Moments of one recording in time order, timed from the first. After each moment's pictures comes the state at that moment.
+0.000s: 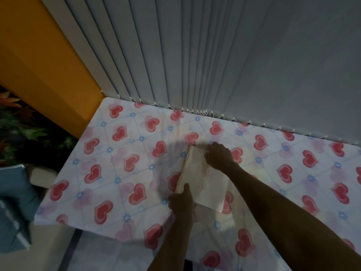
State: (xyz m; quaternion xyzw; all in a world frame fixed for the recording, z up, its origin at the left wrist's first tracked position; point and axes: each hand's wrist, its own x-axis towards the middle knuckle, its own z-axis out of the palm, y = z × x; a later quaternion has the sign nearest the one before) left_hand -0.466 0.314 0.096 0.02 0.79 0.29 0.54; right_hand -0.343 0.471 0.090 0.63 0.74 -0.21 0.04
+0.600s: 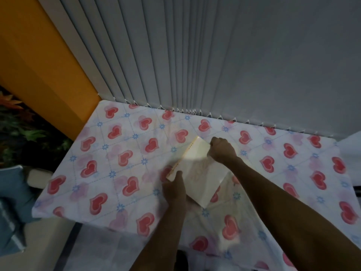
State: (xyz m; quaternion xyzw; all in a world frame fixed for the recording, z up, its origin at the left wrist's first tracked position) left_hand -0.449 0.300 0.134 0.07 0.78 0.39 0.48; right_hand -0.297 0.444 0.133 0.68 0.70 -0.22 0.00
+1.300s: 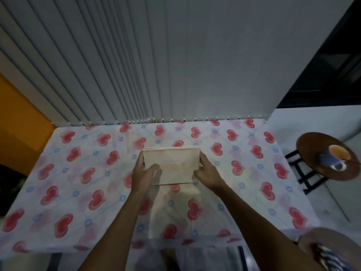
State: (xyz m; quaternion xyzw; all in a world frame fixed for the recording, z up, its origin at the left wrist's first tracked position) left_hand -0.426 0.281 0.195 0.44 0.63 0.41 0.49; right_hand -0.200 0.267 0.164 0.65 0.54 -0.42 -0.33
